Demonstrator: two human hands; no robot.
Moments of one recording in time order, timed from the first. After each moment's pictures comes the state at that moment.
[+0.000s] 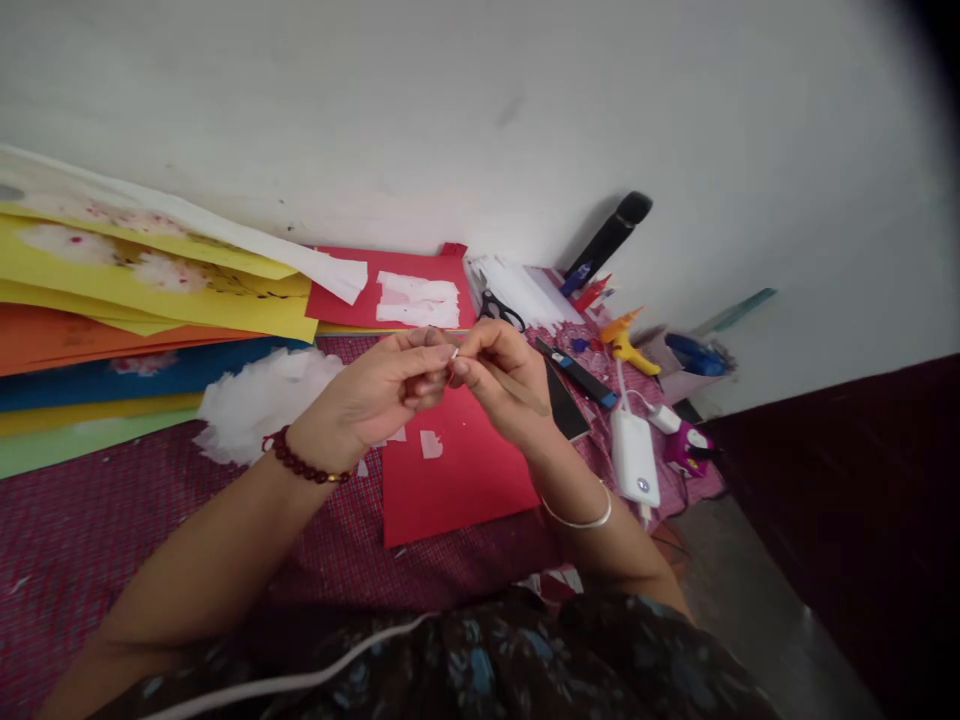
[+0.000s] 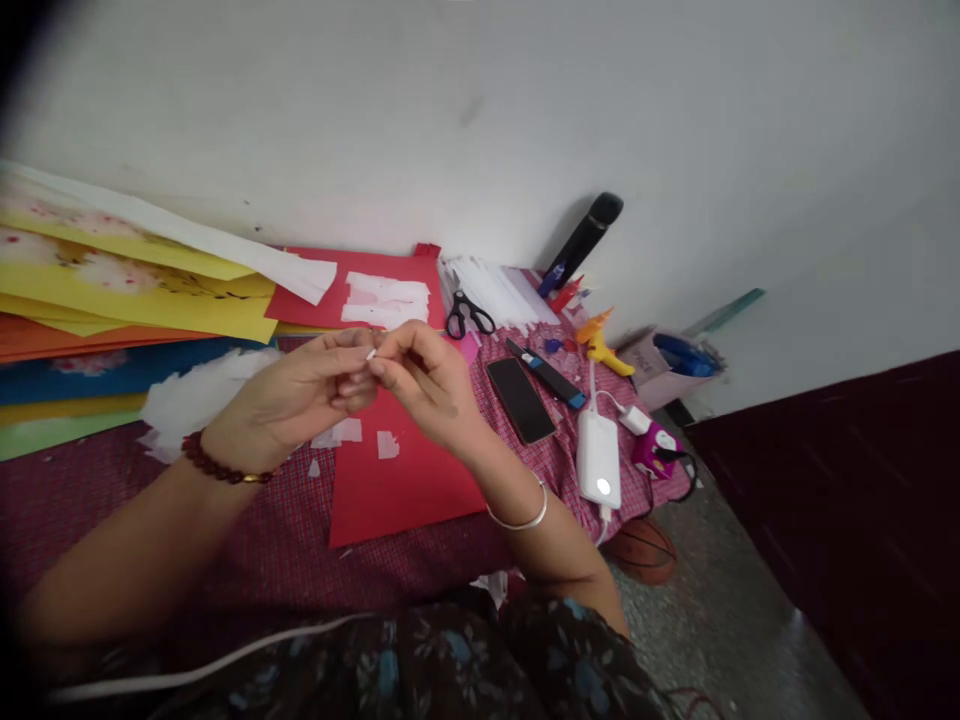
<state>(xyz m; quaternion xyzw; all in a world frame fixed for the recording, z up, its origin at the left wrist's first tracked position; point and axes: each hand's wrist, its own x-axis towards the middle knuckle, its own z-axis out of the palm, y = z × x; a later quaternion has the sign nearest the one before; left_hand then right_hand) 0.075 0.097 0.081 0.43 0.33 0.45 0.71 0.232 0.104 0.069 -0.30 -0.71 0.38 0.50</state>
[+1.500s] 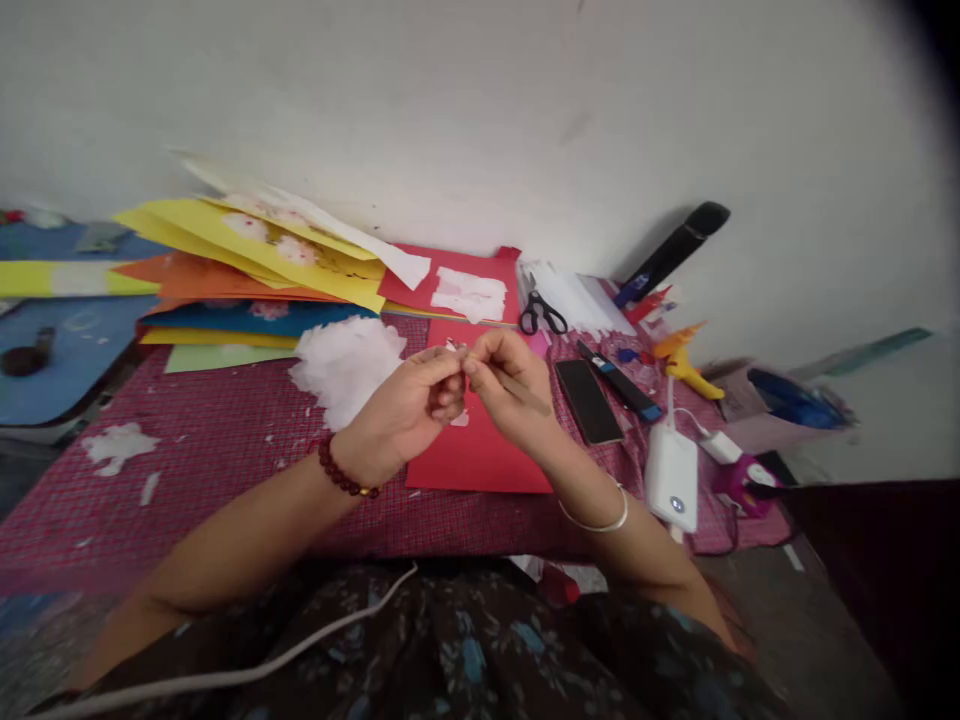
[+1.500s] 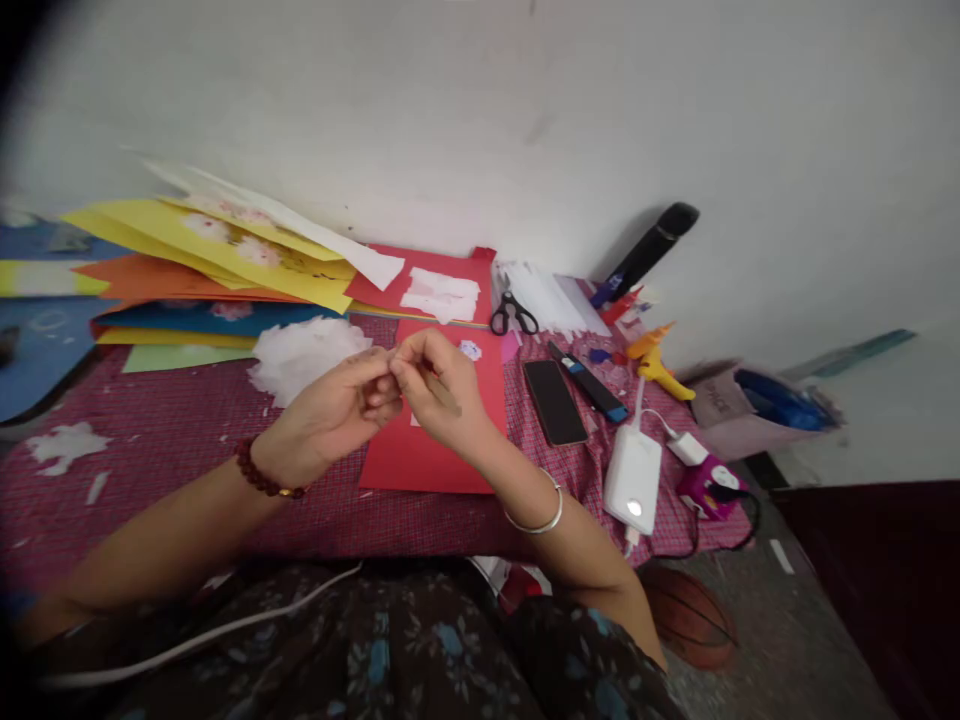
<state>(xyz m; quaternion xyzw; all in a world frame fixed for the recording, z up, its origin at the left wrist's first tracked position) 0.092 0.026 0.071 0.20 0.32 0.58 0.72 0.223 0.068 0.063 -0.28 -0.71 0.43 0.48</state>
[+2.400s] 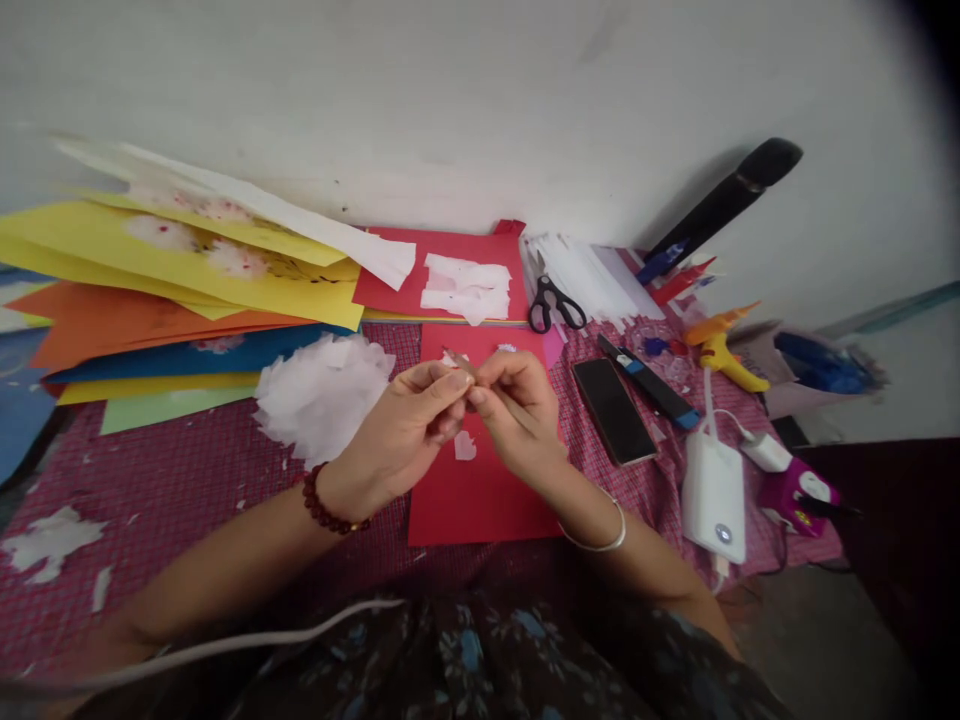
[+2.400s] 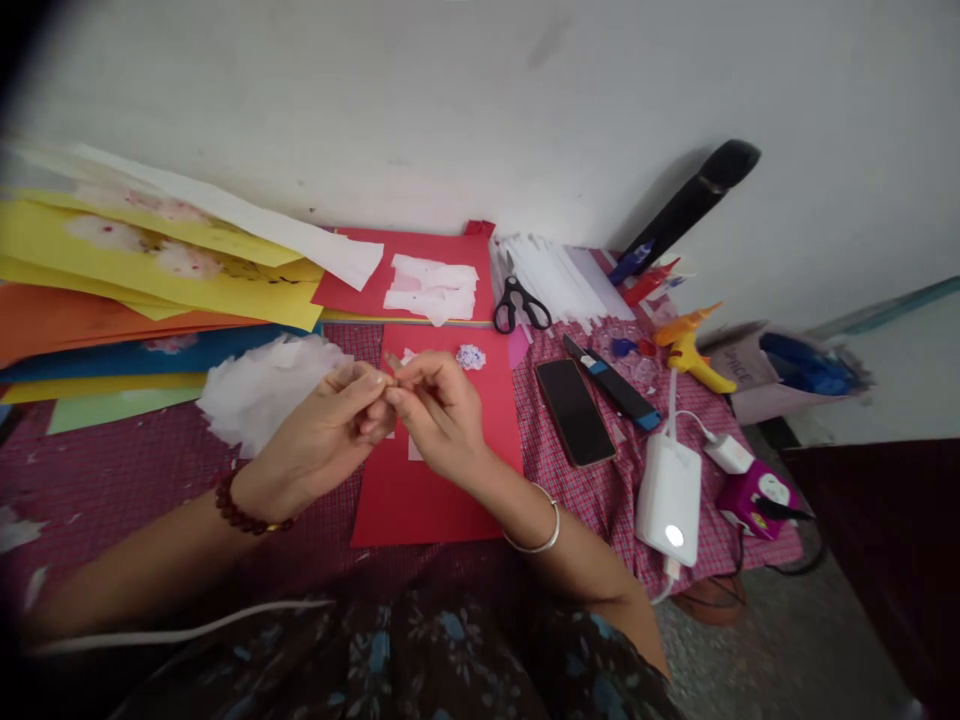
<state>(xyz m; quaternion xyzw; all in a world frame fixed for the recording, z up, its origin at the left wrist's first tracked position) 0.078 0.072 0.049 0.23 0.36 0.56 0.71 0.209 0.100 0.017 -0.27 -0.64 0.46 0.55</state>
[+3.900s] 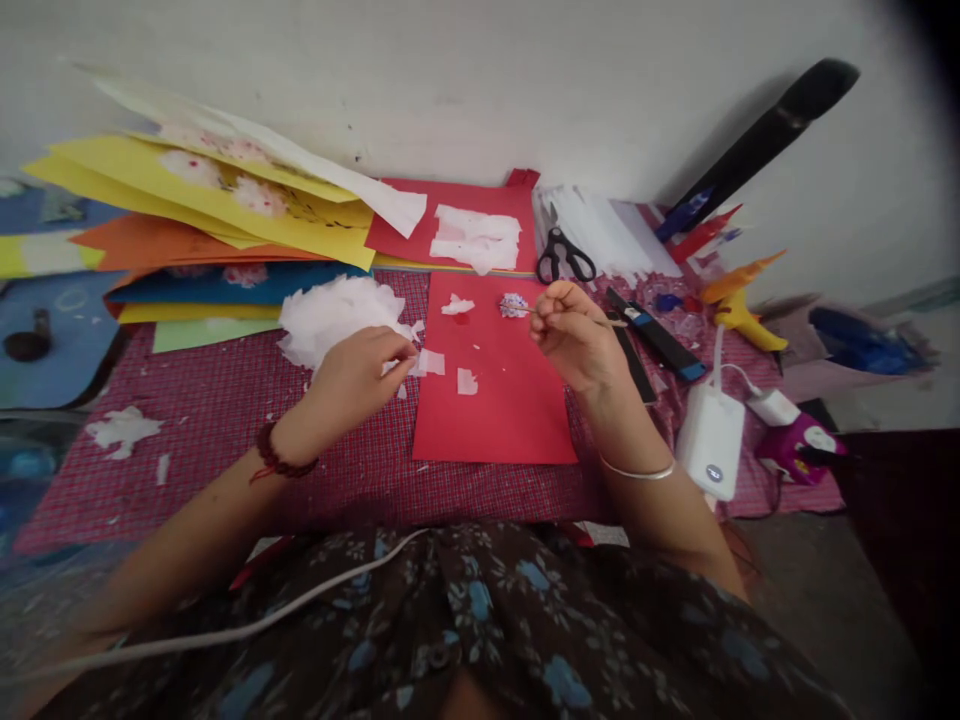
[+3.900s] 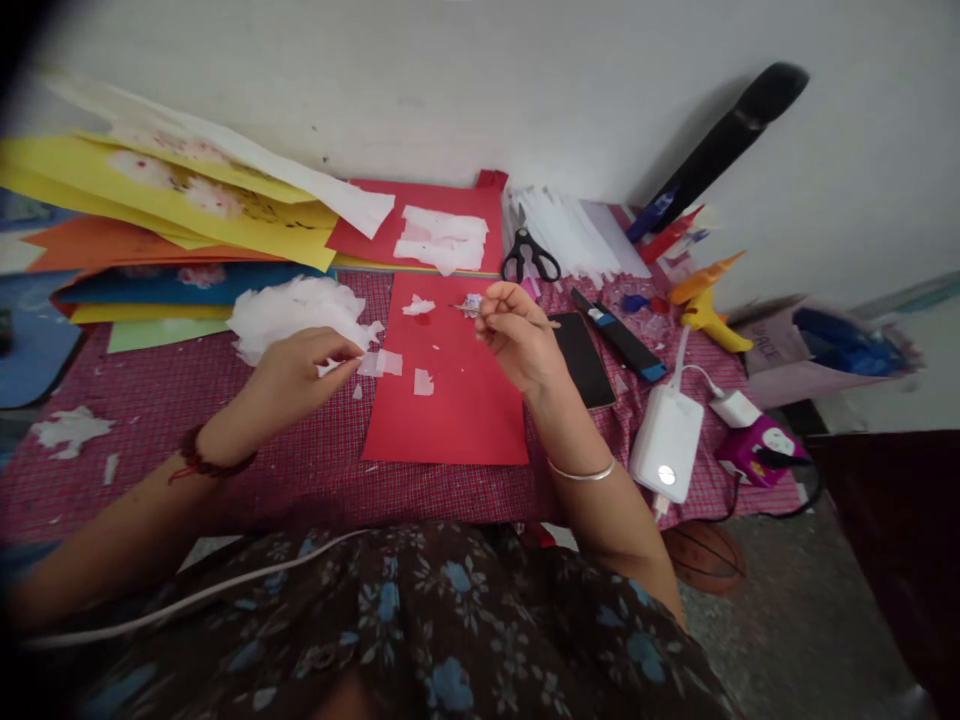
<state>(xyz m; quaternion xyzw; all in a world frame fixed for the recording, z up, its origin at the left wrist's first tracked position) 0.018 0.032 0.016 0.73 0.59 0.30 0.18 0.285 0.132 0.009 -0.31 -0.48 0.67 0.47</state>
